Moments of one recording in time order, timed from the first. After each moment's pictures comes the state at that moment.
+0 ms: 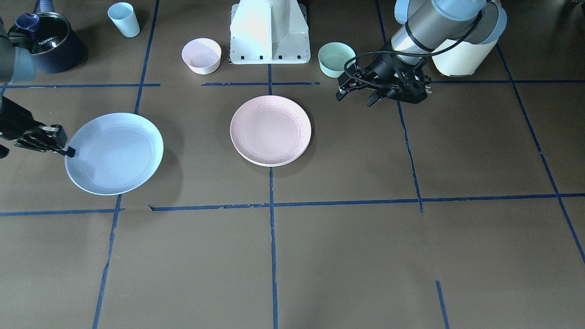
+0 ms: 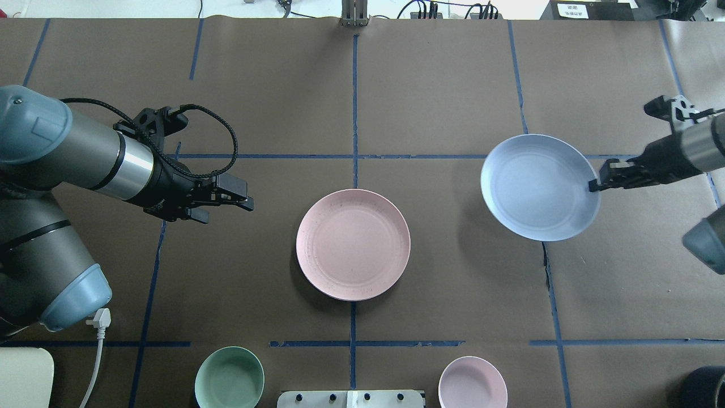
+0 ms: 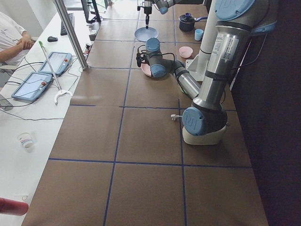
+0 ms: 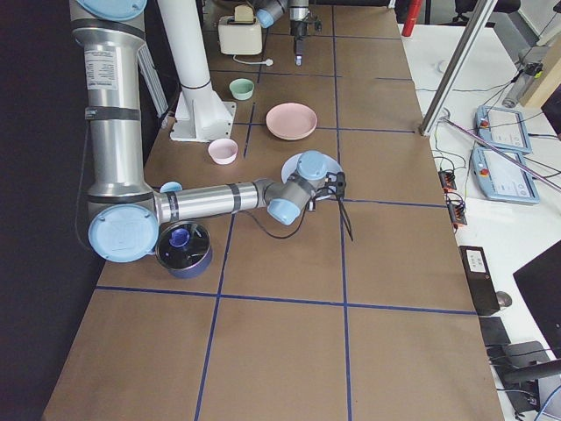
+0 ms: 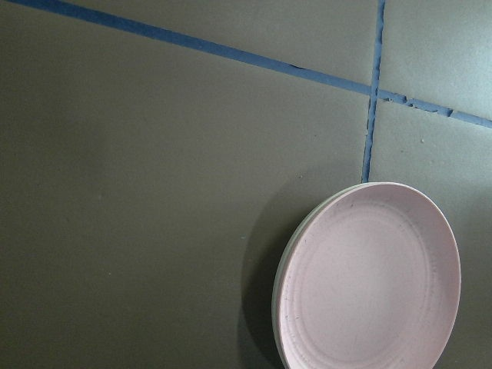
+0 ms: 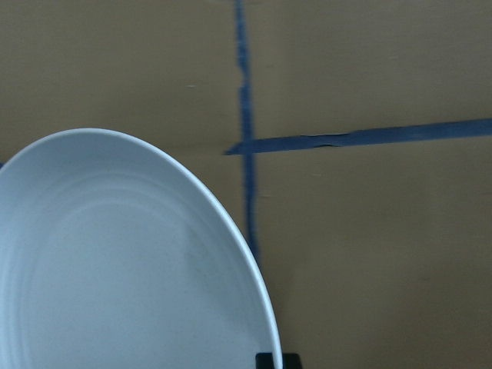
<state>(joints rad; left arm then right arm) -0.71 -1.86 -1.96 -2.04 -2.19 -1.40 0.98 -1.48 1.65 -0.77 2.38 1.13</state>
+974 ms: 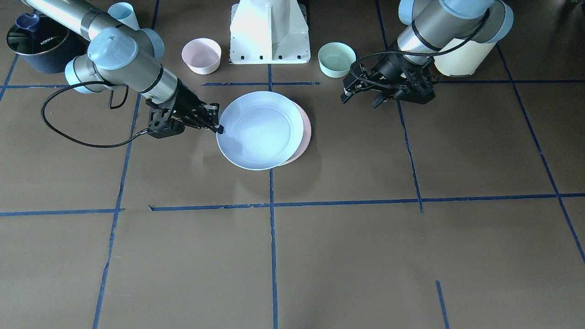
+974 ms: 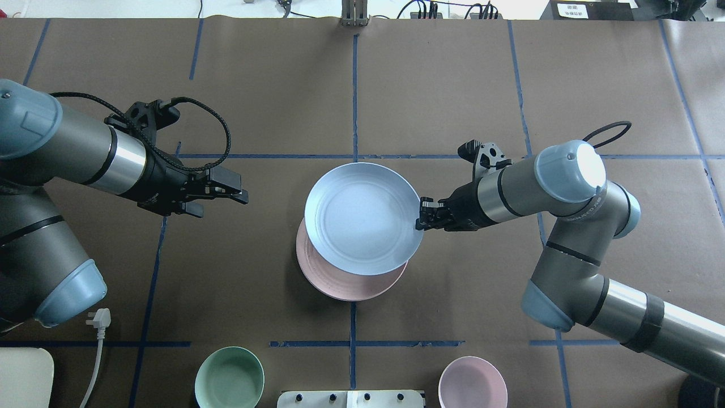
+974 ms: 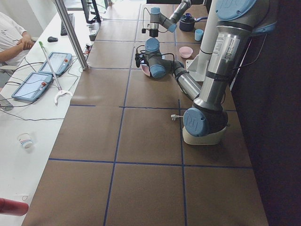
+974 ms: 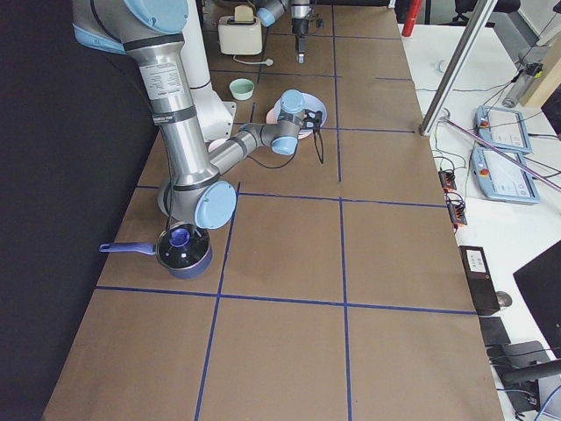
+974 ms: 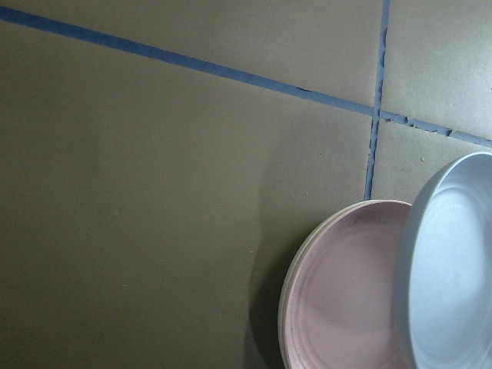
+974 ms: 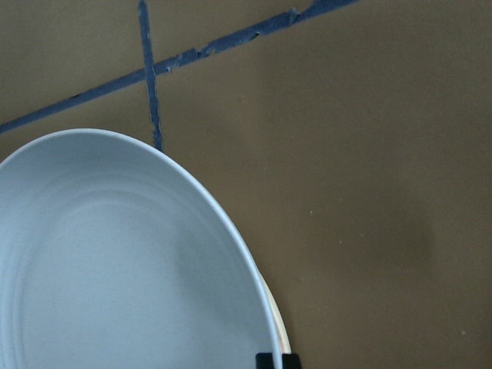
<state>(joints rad) -0.73 -1.85 -1.96 -2.04 -2.18 -1.40 0.57 -1.21 1.68 -0.81 2.05 1.52</state>
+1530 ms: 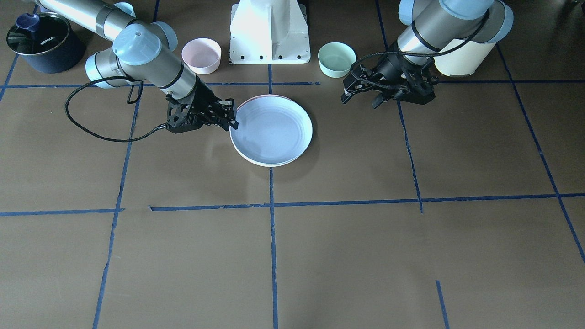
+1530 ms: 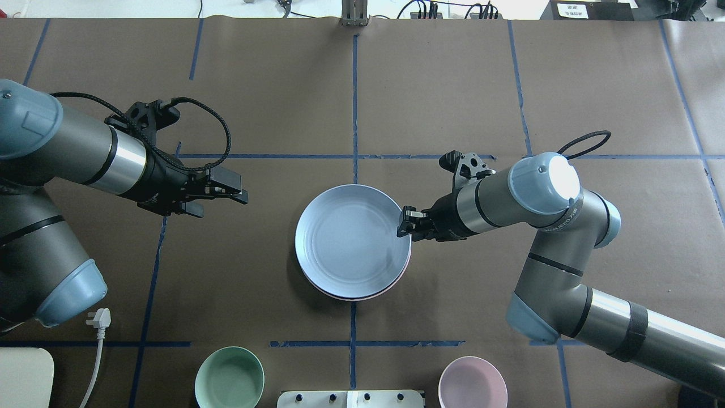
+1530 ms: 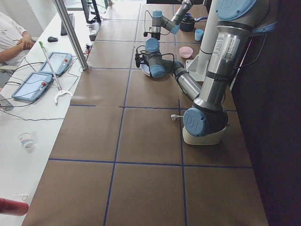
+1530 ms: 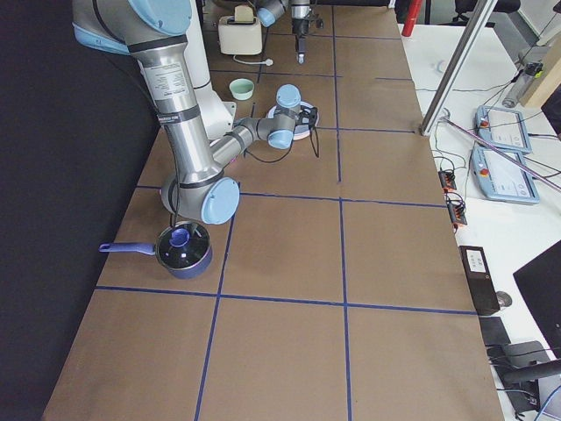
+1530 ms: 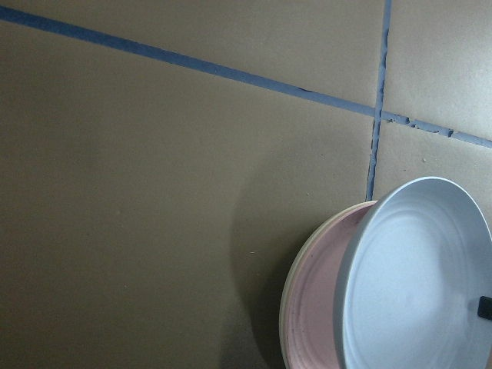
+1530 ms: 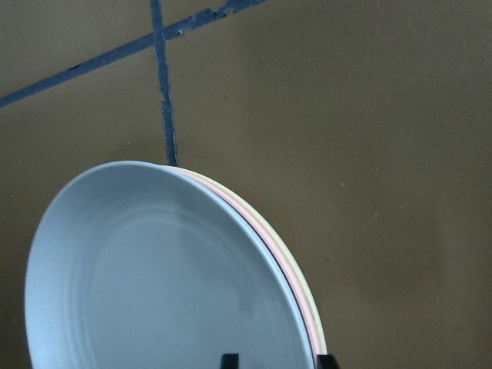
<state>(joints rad) -0.73 -1.85 -1.95 -2.04 -2.18 -1.40 0.54 -1.18 1.68 -0.85 2.01 1.51</state>
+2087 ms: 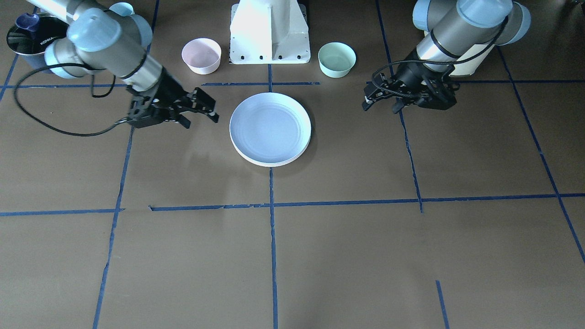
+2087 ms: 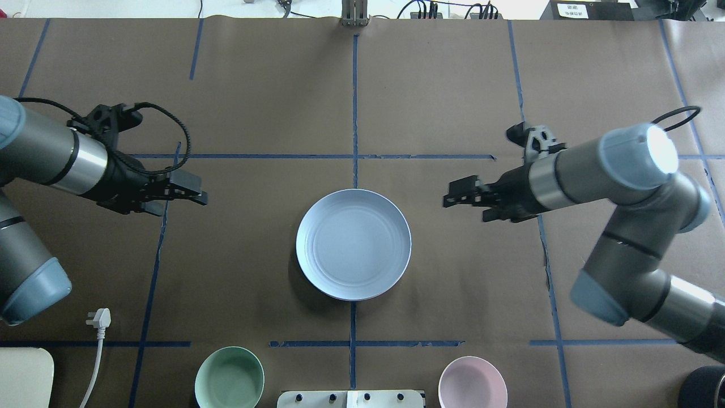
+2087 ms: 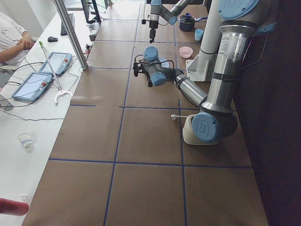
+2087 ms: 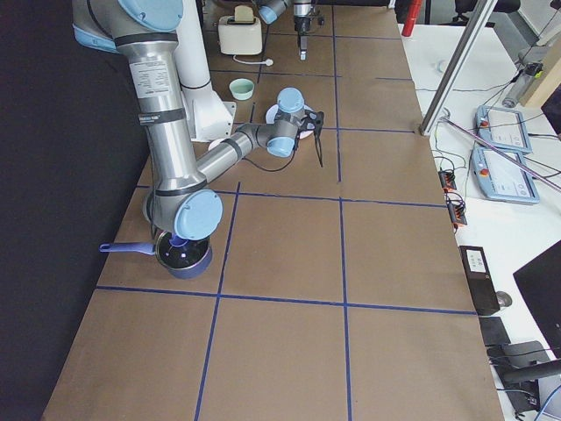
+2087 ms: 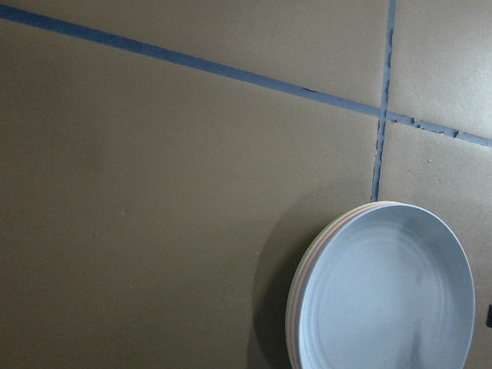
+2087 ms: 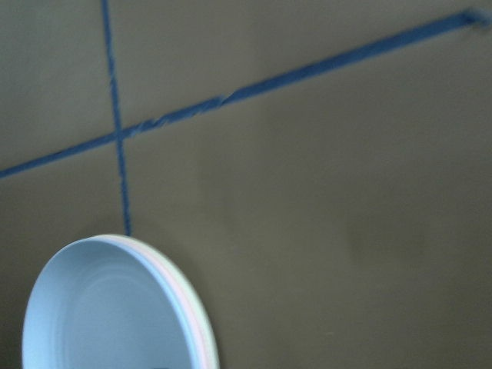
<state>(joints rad) -0.80 -1.70 -1.95 -2.04 -2.19 -1.23 0.74 -1.39 1.83 -0.85 2.15 1.44</state>
